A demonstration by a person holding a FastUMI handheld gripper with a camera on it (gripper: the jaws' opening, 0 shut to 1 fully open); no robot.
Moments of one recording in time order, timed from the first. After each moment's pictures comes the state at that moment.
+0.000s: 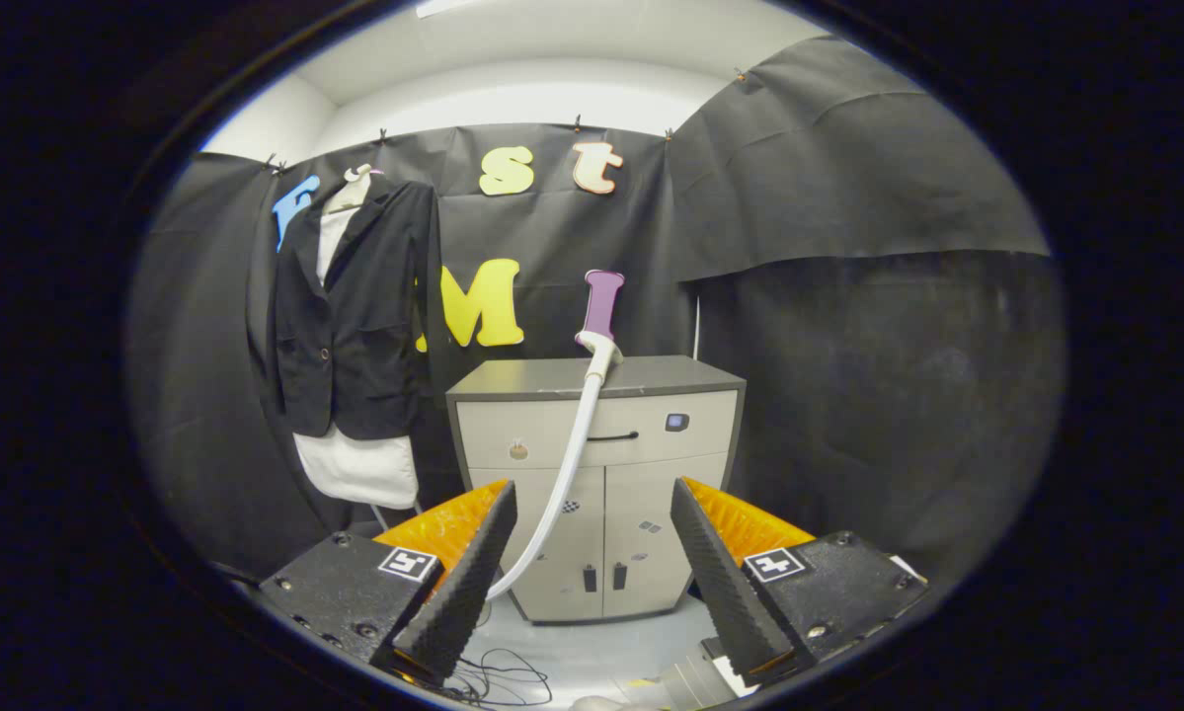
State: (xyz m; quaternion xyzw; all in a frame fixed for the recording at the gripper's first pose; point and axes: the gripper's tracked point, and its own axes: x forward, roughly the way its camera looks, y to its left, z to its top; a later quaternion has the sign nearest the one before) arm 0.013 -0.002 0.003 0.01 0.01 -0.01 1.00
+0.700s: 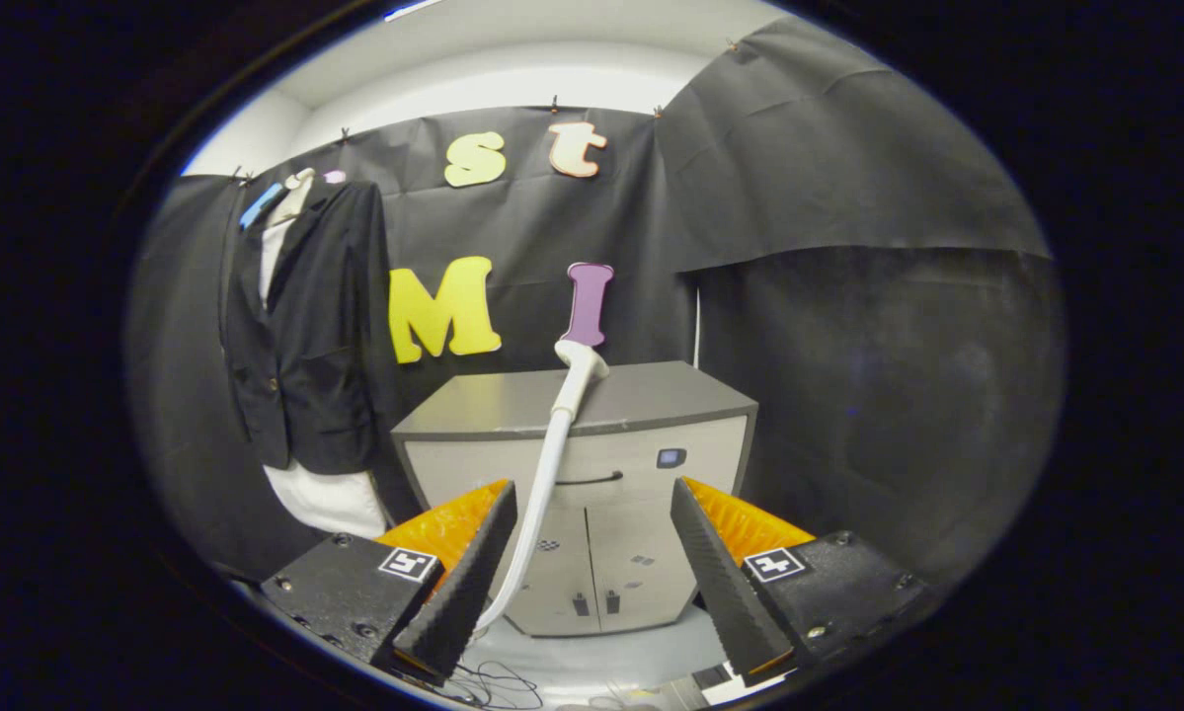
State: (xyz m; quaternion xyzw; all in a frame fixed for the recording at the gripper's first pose) arm 0.150 -0.043 0.067 0.03 0.04 0.00 1.00
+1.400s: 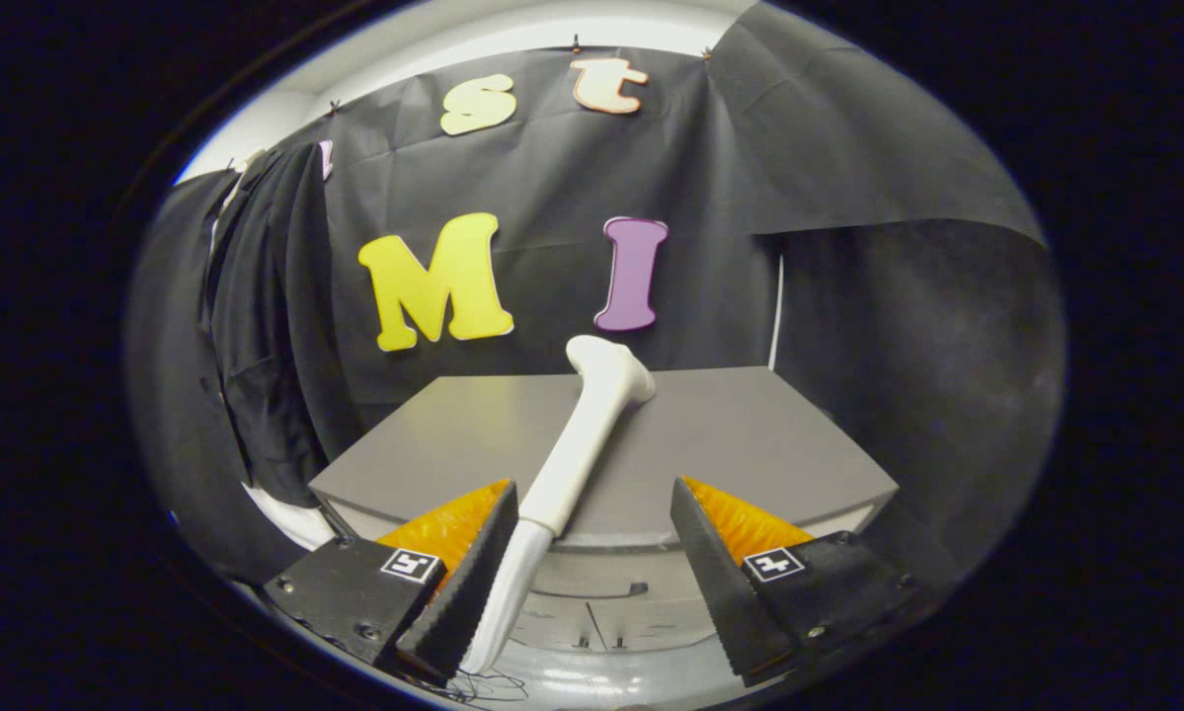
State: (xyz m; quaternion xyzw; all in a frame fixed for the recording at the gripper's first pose) arm 0.379 -0.031 0.098 0.01 0.11 0.09 0.99
